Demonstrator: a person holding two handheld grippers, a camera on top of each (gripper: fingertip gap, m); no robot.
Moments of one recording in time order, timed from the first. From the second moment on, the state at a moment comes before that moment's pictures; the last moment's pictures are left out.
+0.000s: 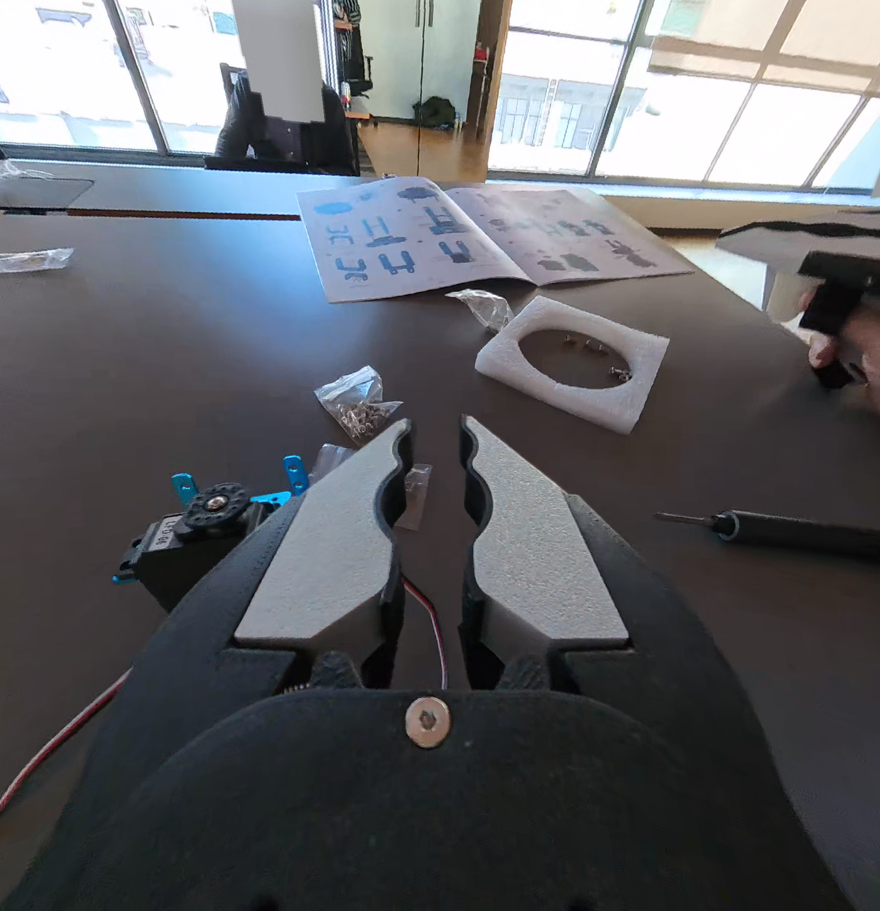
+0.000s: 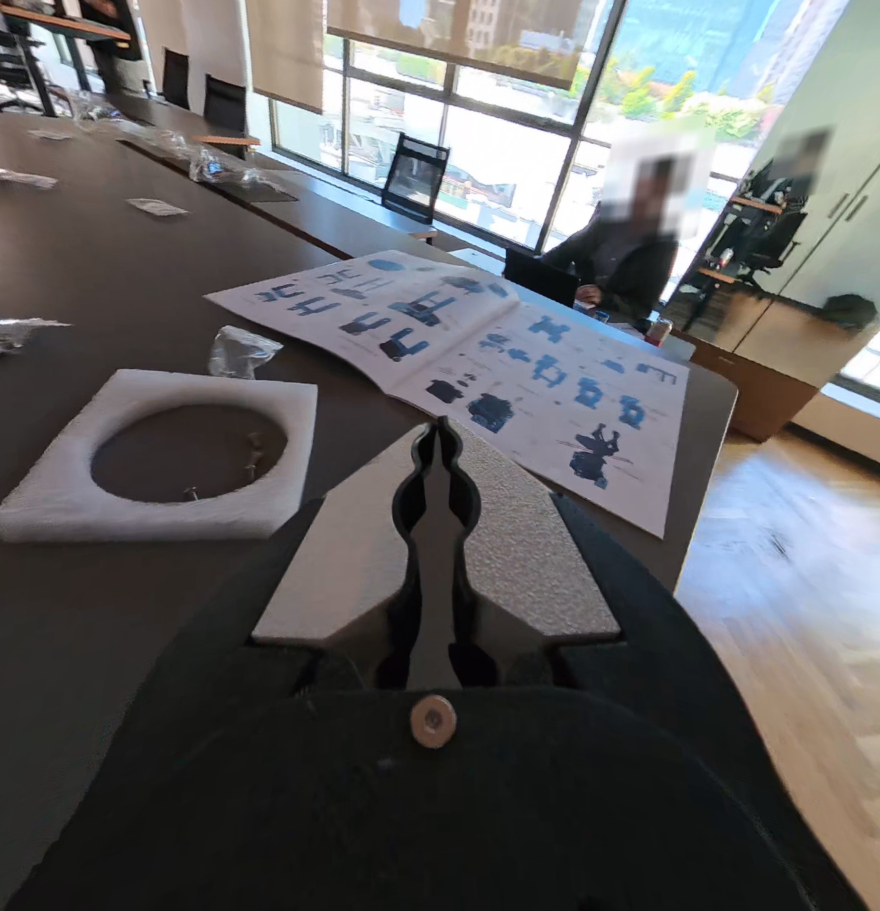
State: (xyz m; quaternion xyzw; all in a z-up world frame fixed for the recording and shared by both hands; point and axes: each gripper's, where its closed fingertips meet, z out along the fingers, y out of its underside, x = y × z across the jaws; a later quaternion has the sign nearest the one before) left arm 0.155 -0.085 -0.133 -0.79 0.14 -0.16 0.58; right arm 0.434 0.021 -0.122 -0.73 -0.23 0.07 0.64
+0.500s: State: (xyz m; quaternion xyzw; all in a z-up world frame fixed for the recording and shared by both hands) left arm 0.165 -0.077 -0.160 -0.83 0.17 -0.15 0.51; right arm 0.470 0.031 -0.114 -0.73 -0.10 0.17 0.65
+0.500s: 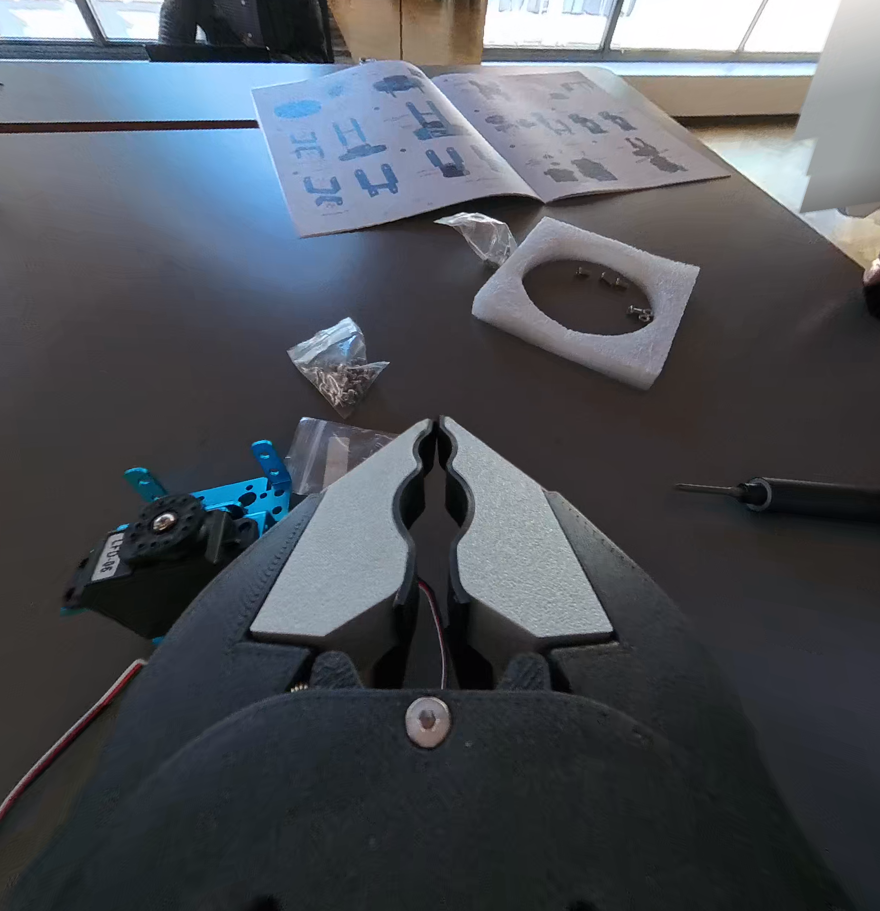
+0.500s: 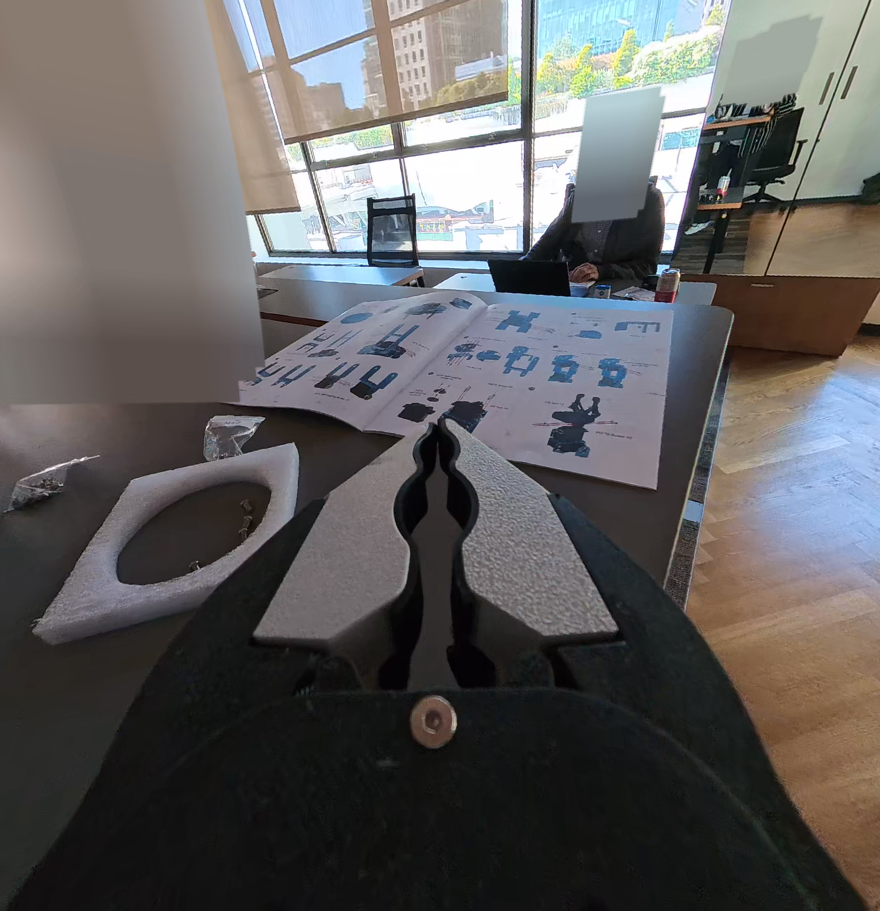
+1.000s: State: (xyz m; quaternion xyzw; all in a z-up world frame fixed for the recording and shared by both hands) left arm 0.166 -0.076 -0.163 -0.83 0.17 -0.15 0.50; right arm 0.469 0.031 -0.114 -0.73 -0.10 0.18 0.65
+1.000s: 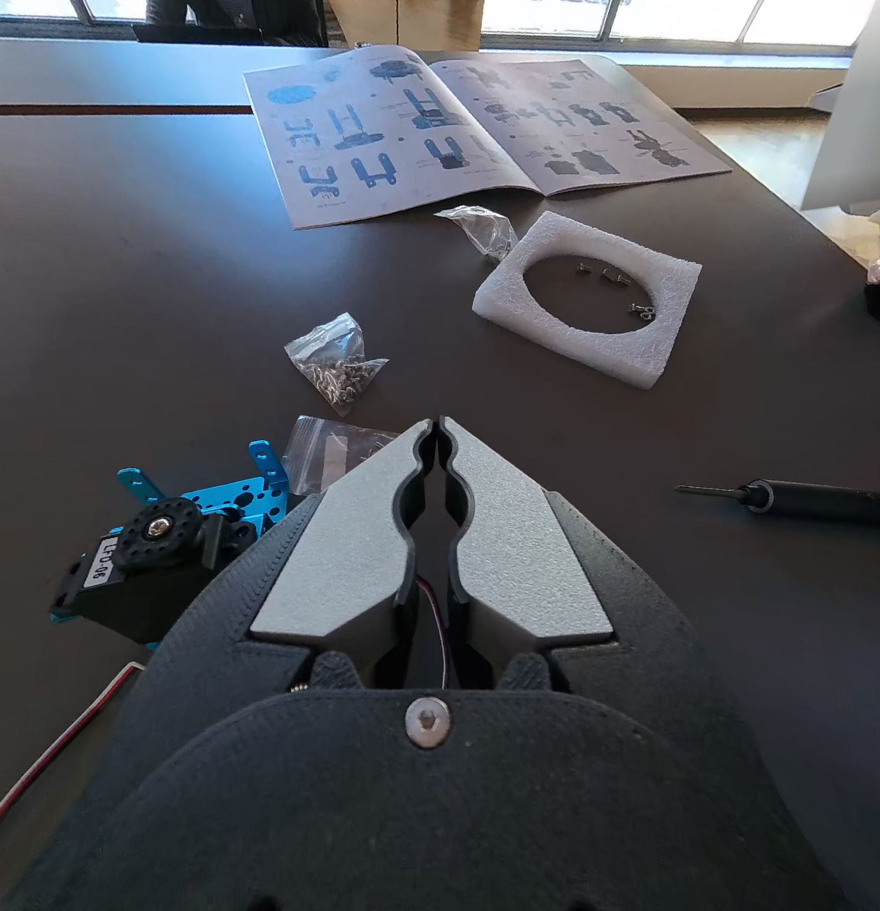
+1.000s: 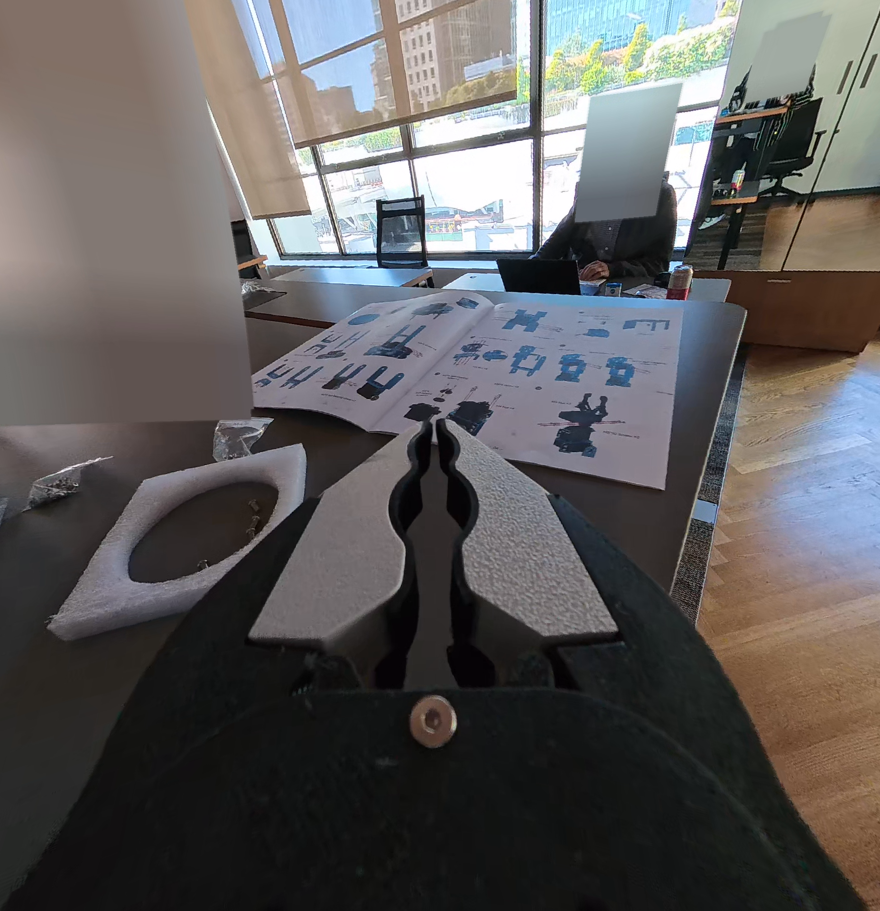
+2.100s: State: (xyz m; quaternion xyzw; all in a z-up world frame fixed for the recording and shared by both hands) left arm 0.160 -0.073 -0.166 -0.84 0.15 -0.15 0.49; right arm 0.464 0.031 -0.114 -0.73 -0.11 0.20 0.64
